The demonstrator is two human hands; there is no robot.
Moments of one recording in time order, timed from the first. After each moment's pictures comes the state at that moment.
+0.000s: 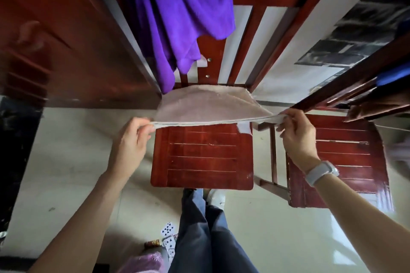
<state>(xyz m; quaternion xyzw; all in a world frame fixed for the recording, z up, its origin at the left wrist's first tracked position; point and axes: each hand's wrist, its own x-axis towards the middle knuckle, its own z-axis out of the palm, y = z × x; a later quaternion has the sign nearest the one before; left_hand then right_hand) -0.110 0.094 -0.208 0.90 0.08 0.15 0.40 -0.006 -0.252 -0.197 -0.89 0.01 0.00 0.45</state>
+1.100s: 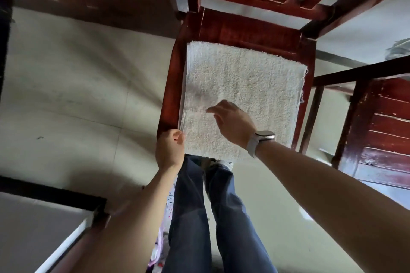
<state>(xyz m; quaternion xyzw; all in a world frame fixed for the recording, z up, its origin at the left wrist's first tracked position) -0.210 0.038 -0.432 0.80 0.46 -0.15 0.36 -0.081 -0.089 -0.406 -0.87 -0.31 0.33 0.19</state>
